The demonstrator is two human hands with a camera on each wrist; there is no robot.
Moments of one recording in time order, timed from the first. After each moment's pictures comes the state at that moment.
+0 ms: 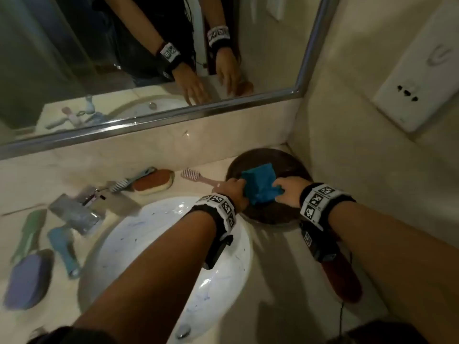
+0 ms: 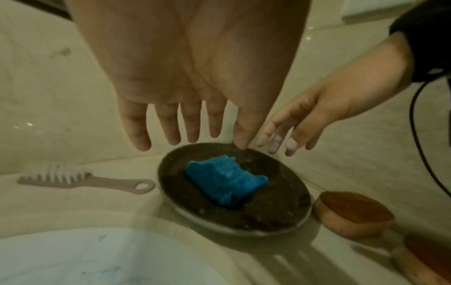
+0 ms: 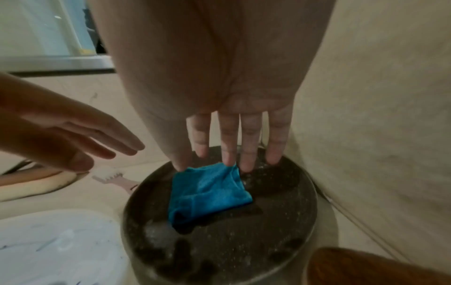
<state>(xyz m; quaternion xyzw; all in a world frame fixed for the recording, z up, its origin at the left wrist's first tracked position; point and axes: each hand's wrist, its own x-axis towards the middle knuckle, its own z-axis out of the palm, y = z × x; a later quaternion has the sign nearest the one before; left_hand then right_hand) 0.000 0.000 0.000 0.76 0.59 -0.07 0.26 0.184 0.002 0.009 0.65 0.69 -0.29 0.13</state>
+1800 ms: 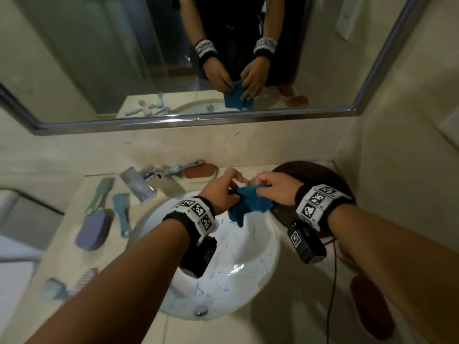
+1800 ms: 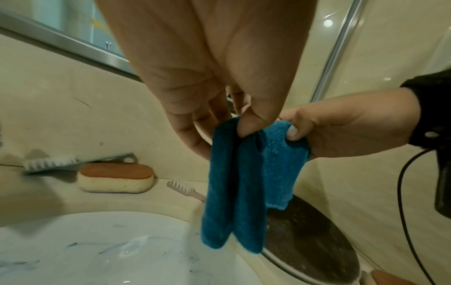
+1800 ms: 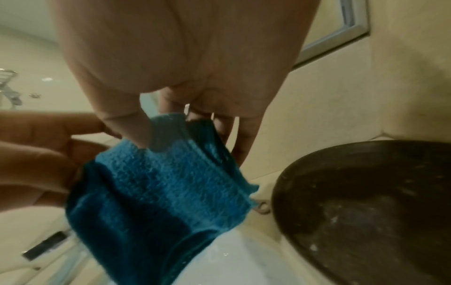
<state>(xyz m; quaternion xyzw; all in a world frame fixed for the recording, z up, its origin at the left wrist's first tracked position) -0.097 -0.062 0.055 0.65 0.65 0.18 0.36 0.076 -0.008 0.058 0.47 0.79 -0.39 -0.04</state>
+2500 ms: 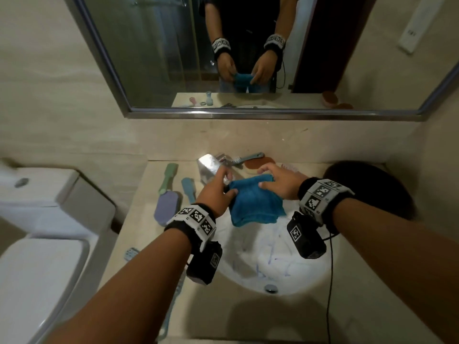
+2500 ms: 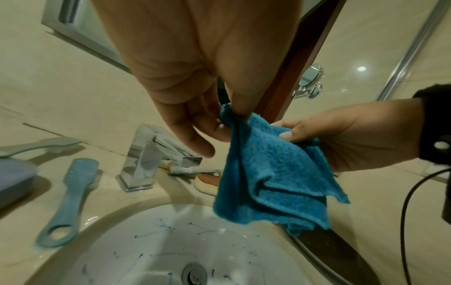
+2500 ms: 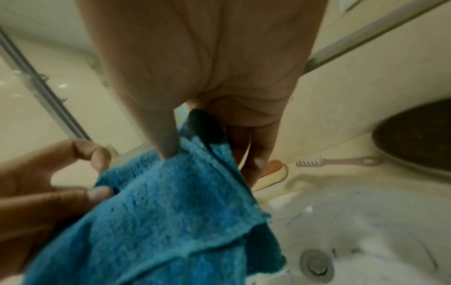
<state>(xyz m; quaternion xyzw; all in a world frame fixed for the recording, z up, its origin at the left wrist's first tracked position) -0.286 -0.180 0.054 0.58 0.69 0.29 0.33 -0.112 -0.095 0.076 0.51 0.76 -0.41 -0.02</state>
